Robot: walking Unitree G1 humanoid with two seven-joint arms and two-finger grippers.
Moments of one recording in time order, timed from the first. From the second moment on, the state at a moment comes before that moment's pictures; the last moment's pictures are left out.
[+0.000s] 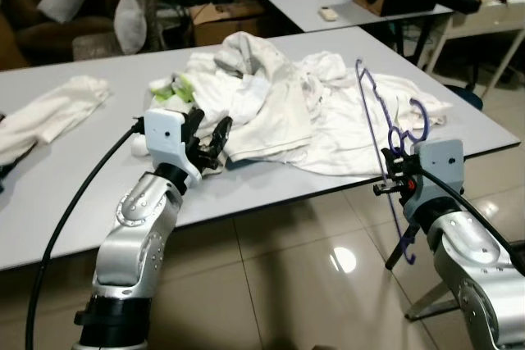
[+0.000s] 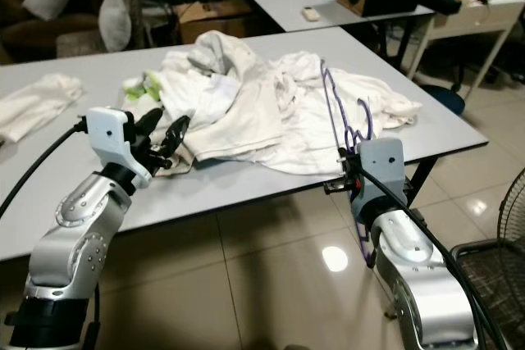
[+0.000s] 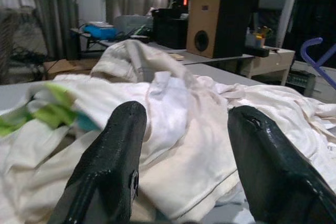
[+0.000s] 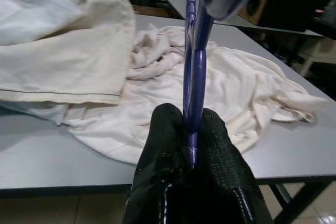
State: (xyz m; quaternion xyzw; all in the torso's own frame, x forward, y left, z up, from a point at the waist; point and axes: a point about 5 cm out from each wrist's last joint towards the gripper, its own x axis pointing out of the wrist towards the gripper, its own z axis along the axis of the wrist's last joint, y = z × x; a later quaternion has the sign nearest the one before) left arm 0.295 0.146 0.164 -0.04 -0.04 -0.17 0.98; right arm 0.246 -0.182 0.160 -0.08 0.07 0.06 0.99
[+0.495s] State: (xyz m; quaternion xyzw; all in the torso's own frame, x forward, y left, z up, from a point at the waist) left arm 0.297 0.143 0.163 -0.04 -0.04 -0.17 0.98; right arm 0.248 -0.178 0.166 -0.06 0.05 0.06 1.00
